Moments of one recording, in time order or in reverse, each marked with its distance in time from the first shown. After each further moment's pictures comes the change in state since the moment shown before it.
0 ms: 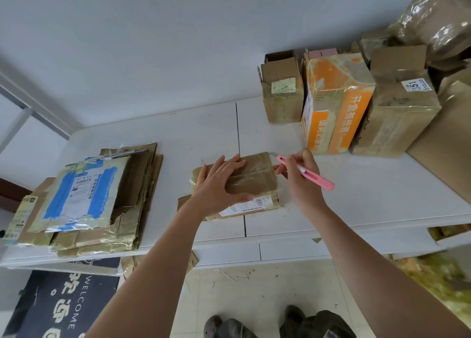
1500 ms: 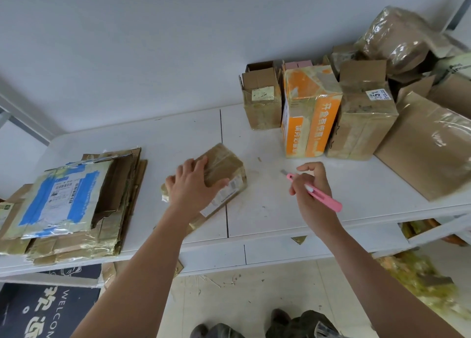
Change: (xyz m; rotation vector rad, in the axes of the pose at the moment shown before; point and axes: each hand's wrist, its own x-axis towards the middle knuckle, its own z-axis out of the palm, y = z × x) left_hand -0.001 0.007 -0.001 0.265 0.217 -0.315; right_hand -0.034 -0.001 -0.066 -0.153 -0.025 -0.129
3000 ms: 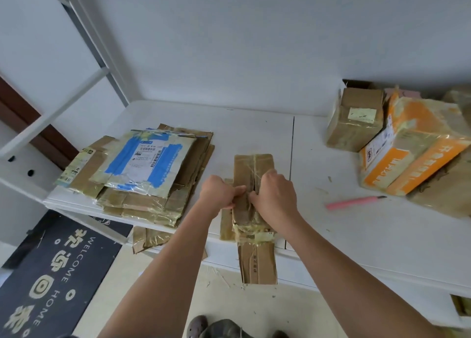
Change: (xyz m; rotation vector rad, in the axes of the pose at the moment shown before) left_hand -0.014 -0.094 -0.026 -0.801 -0.201 -0.621; right_hand 0.002 -0.073 0.215 -0.986 -0.455 -0.103
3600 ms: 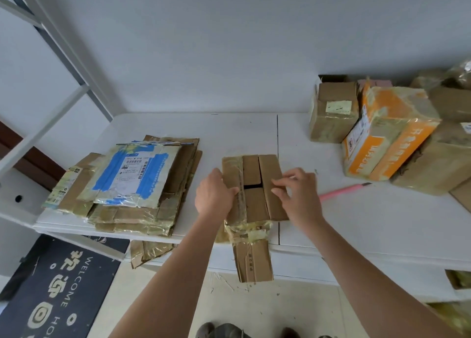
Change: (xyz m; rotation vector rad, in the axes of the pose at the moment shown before) left_hand -0.019 0.007 0.016 0.302 0.260 0.224; right_hand -0.015 0.081 -0.002 0.287 0.171 -0.064
